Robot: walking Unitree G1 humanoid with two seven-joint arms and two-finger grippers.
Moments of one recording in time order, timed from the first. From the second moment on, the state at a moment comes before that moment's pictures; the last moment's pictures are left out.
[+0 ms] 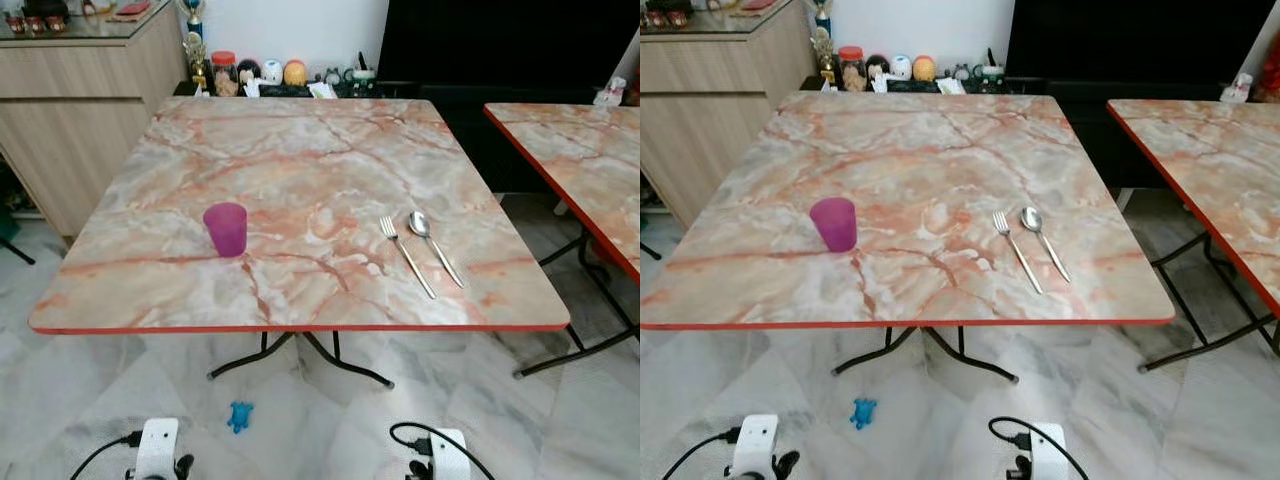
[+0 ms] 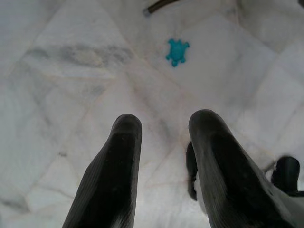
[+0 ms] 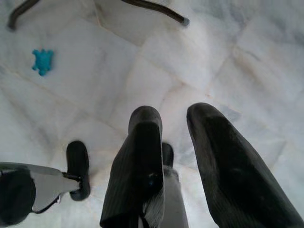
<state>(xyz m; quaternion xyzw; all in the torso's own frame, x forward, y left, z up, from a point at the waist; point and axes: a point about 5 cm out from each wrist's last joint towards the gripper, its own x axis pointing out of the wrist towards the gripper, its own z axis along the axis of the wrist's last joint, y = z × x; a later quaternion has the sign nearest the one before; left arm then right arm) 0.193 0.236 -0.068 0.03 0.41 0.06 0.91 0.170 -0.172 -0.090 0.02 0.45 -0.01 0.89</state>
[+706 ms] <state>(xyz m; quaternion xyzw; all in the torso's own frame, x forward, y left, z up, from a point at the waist) 0.189 0.234 -0.070 0.05 0.42 0.05 0.91 0.173 -0.169 -0.089 0.03 0.44 -0.01 0.90</state>
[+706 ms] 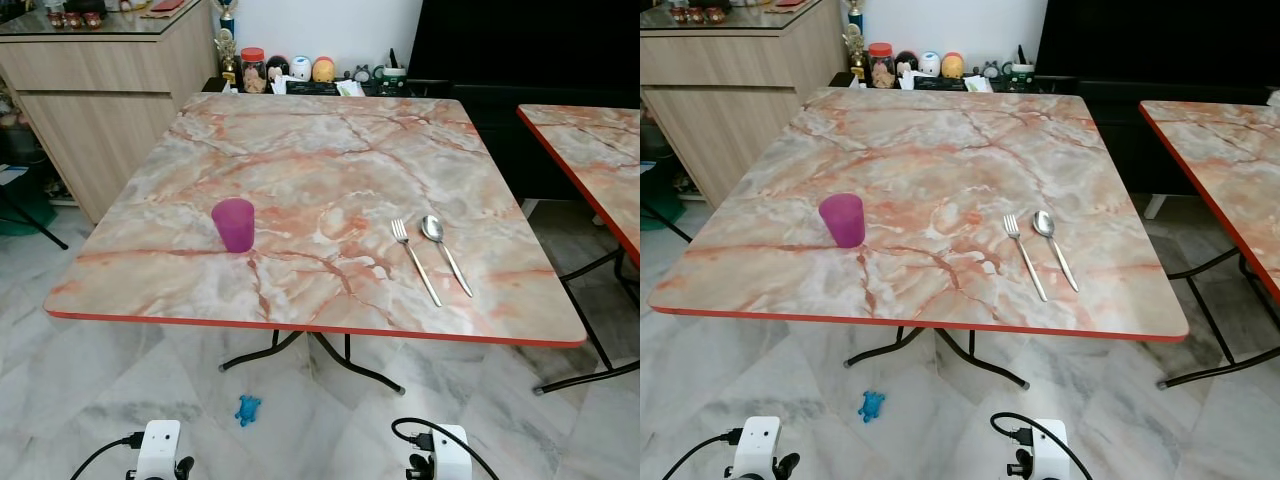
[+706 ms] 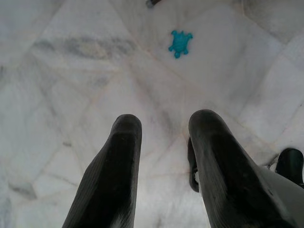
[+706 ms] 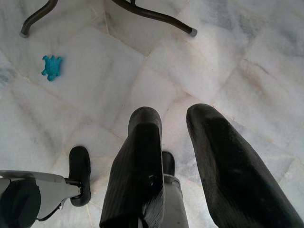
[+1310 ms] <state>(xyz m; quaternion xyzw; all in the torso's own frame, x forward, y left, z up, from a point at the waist) 0.191 0.278 0.009 0.12 0.11 0.03 0.99 0.169 -0.166 -0.090 0.03 0.44 0.00 0.90</state>
